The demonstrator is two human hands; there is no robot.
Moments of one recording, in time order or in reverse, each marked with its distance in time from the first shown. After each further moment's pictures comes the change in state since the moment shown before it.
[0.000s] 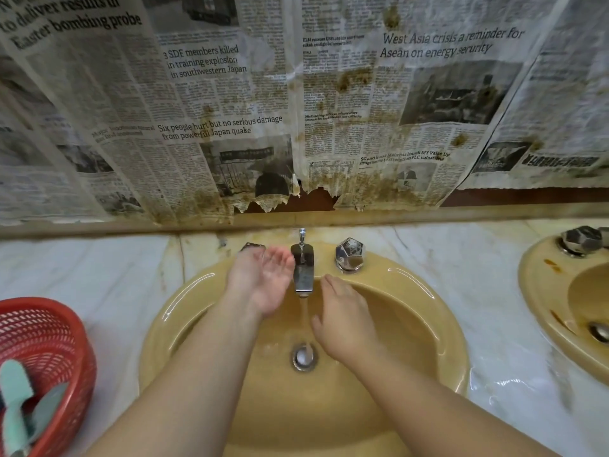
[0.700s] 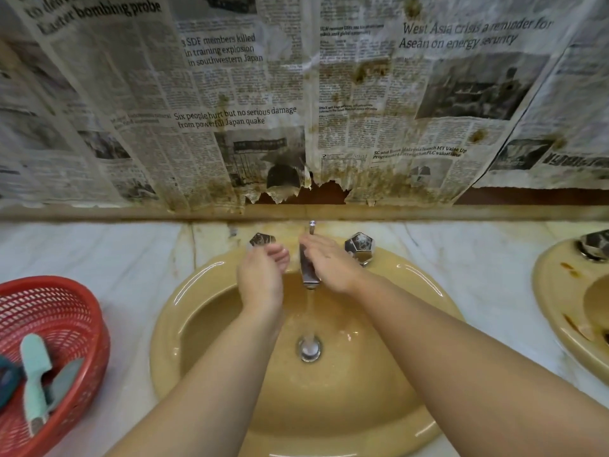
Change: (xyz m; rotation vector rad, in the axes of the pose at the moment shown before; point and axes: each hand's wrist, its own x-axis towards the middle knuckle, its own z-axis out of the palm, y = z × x) left_hand -0.002 -0.027 -0.014 0.474 0.290 0.519; right_hand 0.076 -0.017 -0.042 0.320 -0.303 -0.155
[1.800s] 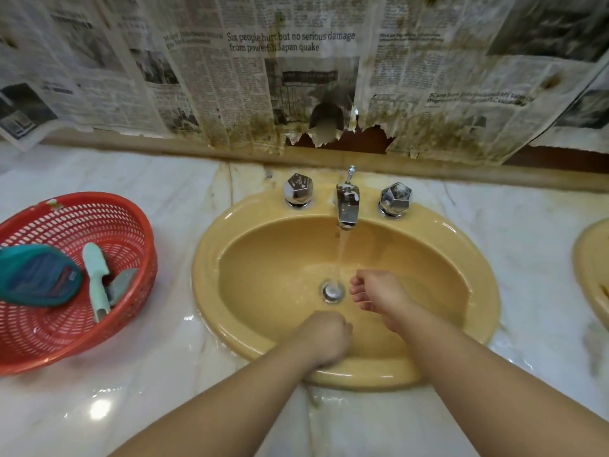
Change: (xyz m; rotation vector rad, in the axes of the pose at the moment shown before) left_hand -0.063 -0.125 -0.087 1.479 -0.773 0.028; right_hand -0.088 0.043 0.096 0.759 0.082 0.695
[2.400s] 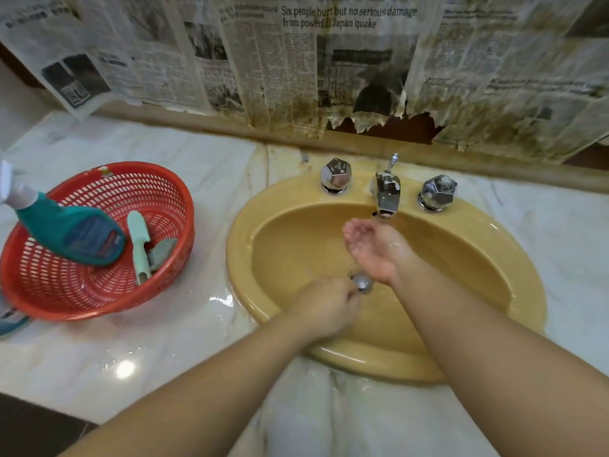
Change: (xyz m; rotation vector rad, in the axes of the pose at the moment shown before) left_hand -0.027 -0.028 -0.036 0.090 0.316 0.199; right_hand -0.006 -0.069 0.048 0.861 -0.374 0.103
